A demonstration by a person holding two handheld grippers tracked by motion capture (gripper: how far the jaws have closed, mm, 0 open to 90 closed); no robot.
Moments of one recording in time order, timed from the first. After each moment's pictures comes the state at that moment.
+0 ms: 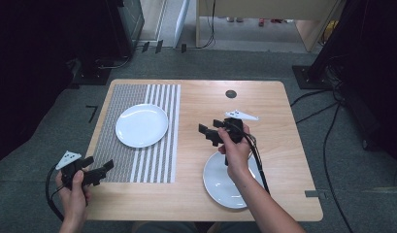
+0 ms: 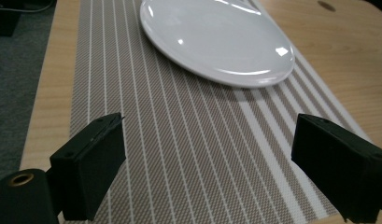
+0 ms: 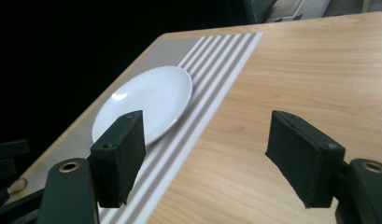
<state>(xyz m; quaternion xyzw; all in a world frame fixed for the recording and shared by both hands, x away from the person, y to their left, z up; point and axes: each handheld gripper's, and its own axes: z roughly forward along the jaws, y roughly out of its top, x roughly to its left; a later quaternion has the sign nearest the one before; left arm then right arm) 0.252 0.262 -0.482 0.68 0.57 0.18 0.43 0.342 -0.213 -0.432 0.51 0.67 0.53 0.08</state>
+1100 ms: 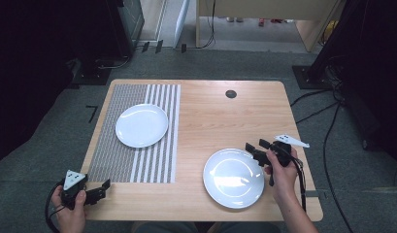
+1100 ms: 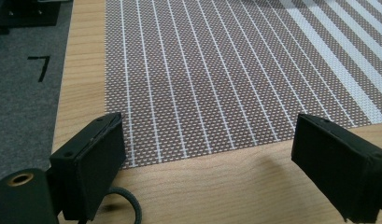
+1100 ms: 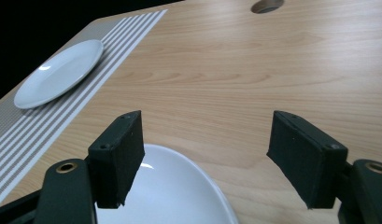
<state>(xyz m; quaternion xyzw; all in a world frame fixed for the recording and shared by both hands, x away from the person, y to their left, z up) 0.217 0.268 -0.519 0.71 0.56 0.23 0.35 0.283 -0.351 -0.481 0.56 0.65 0.50 0.14</state>
